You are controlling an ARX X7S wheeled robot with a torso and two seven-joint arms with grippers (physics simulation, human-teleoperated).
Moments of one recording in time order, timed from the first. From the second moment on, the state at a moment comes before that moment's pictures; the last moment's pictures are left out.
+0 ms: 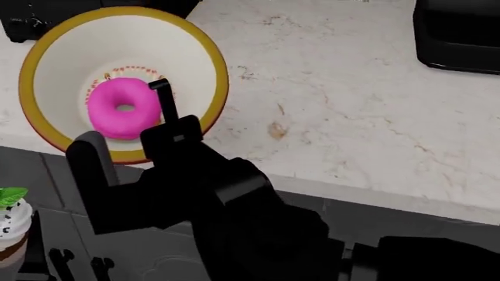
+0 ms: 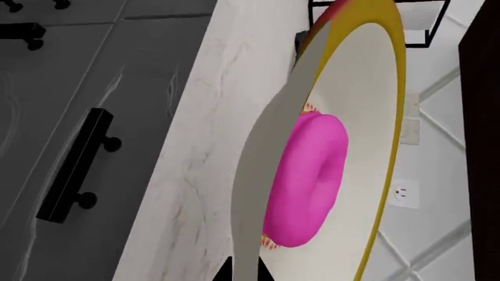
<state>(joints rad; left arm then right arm) 0.03 -0.44 0.18 0.77 -0.18 -0.49 -0.44 1.43 0.29 -1.53 -0.02 -0.13 0.73 -0.34</state>
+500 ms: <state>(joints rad) 0.01 -0.44 0.19 0.77 -0.19 -0.51 -0.44 1.42 0.27 -1.55 0.00 -0.14 0.70 -0.33</state>
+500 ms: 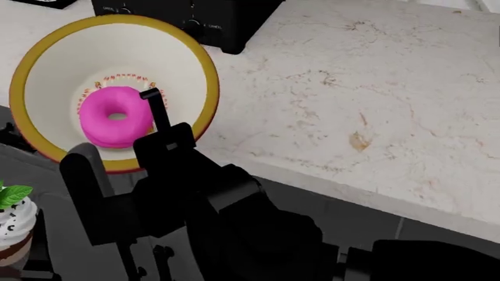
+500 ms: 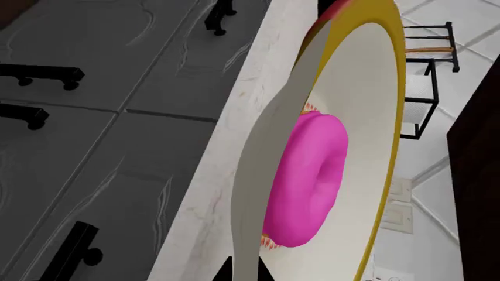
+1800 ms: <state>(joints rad) -0.02 -0.45 0.22 0.76 -0.19 -0.53 -0.45 1.38 0.35 -1.51 -0.03 -0.14 0.80 -0.32</state>
